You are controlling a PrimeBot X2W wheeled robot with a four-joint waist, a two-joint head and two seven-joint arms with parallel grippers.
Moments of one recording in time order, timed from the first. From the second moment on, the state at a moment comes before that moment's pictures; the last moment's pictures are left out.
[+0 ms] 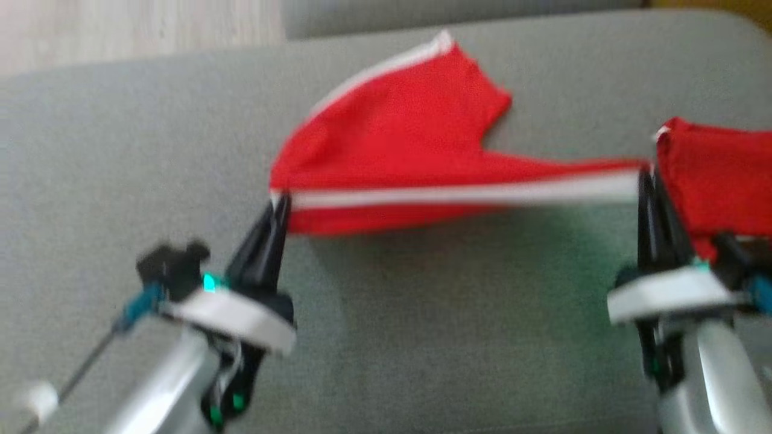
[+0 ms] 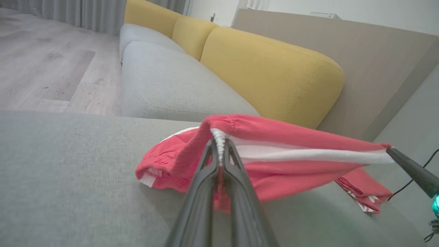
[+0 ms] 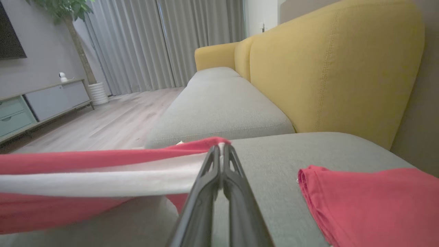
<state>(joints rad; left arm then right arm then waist) -0.39 0.37 -0.68 0.19 -0.83 0.02 -0.17 -0.22 -0.05 -0.06 0.26 0.15 0.12 -0.18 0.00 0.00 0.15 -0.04</state>
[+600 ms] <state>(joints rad) -0.02 0.38 -0.75 -0.13 -0.90 0.23 -0.14 0.13 -0.04 -0.14 -0.14 0.08 0.12 0.11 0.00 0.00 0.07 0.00</state>
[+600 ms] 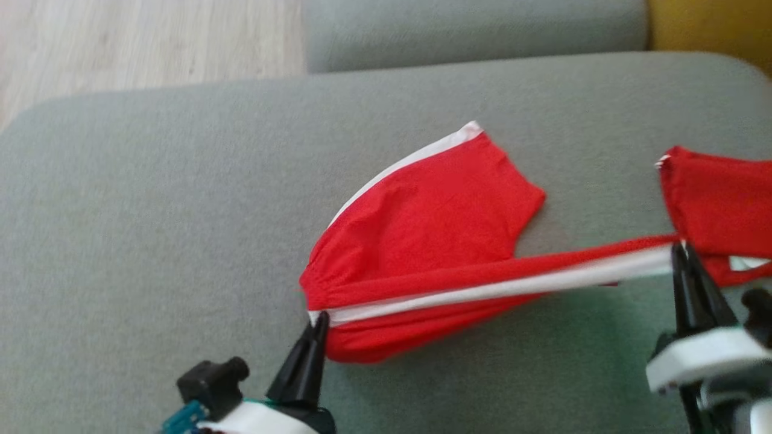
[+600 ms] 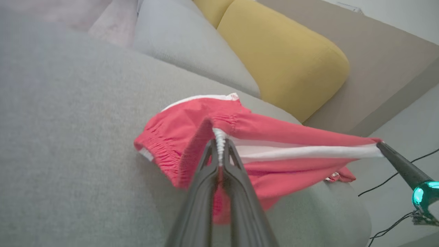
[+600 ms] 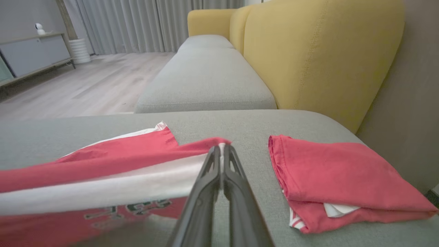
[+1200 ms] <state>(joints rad) -0.31 0.17 -0.74 0.20 -0.96 0.16 -0.11 -0.53 -0.11 -0.07 0.35 -0.06 0.12 0.26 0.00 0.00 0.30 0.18</state>
